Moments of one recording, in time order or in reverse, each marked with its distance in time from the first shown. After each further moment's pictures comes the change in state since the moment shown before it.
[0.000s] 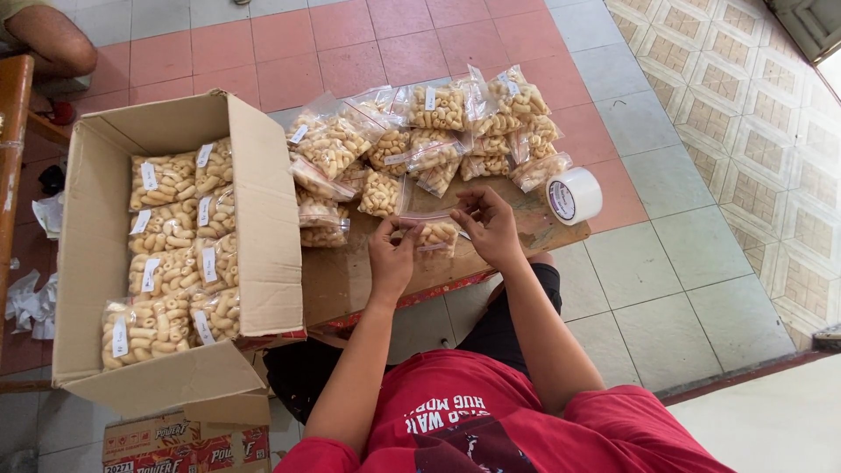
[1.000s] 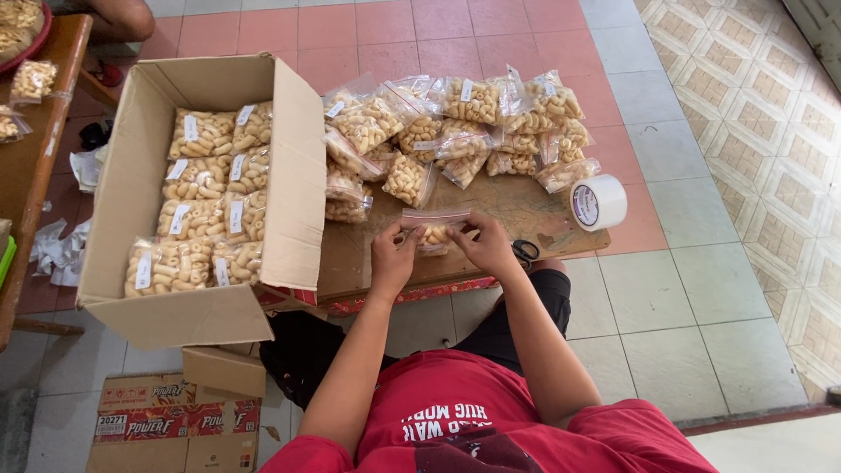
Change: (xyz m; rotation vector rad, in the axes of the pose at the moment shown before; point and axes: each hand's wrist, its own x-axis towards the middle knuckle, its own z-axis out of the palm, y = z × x) left_hand -0.034 -0.012 -0.034 0.185 0.053 0.005; right_hand -0.028 0.045 0.027 -0.302 -0.207 0.106
